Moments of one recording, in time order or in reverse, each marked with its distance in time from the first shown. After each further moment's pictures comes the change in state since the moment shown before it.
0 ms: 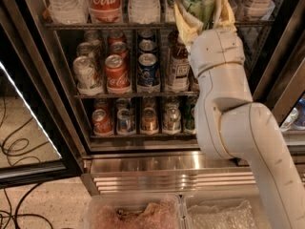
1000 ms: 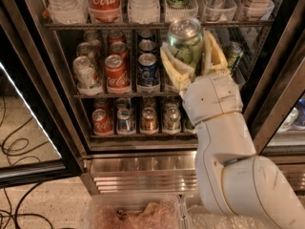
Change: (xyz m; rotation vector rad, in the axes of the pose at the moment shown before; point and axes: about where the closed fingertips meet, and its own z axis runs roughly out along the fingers) arm 0.000 0.033 -0.083 -0.079 0.037 -0.005
